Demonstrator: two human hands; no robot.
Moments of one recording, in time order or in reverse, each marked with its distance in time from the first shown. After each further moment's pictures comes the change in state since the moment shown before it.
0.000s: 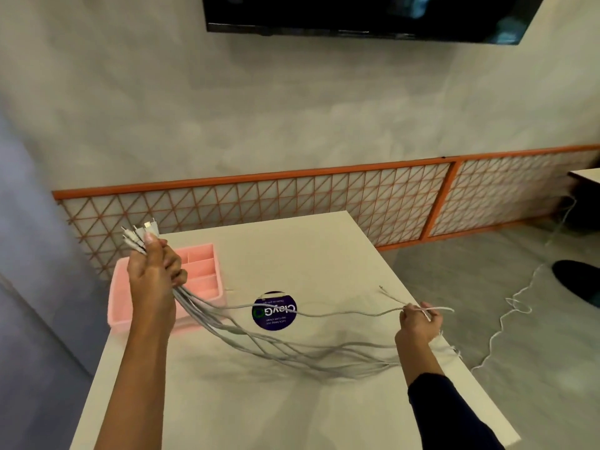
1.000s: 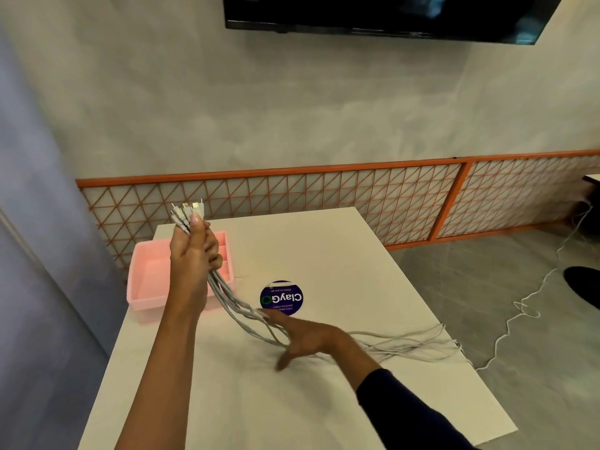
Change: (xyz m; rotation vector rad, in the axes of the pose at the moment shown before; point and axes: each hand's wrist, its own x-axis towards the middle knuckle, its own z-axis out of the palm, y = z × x) left_hand -0.036 0.014 0.018 0.063 -0.157 -0.017; right_hand -0.156 0.056 0.022 -1.426 -1.852 -0.157
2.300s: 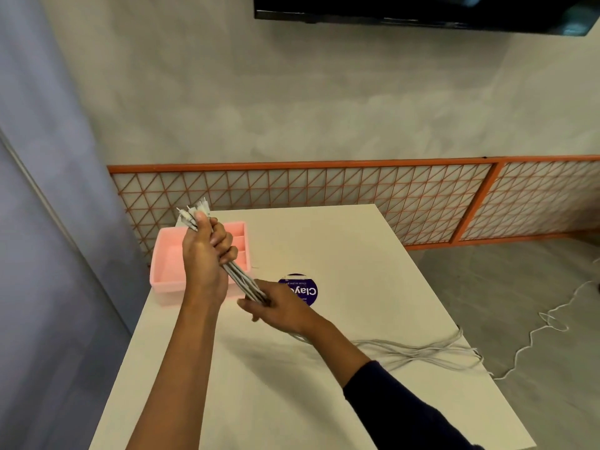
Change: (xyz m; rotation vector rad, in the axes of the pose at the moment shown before) left_hand 0.000 -0.001 -0.004 -0.290 0.124 -0.067; right_hand 0.008 -0.080 0.013 0.110 0.305 -0.203
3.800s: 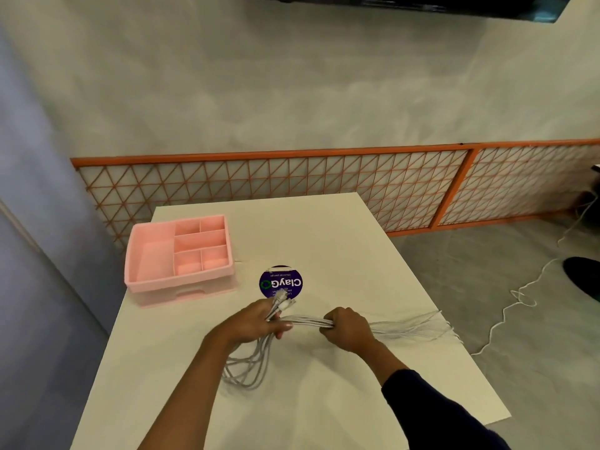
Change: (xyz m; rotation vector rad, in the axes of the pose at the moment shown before) left_hand -0.022 -0.127 -0.056 1.119 -0.932 -0.463; right_hand -0.066 0.132 -0.052 -0.608 0.169 0.529
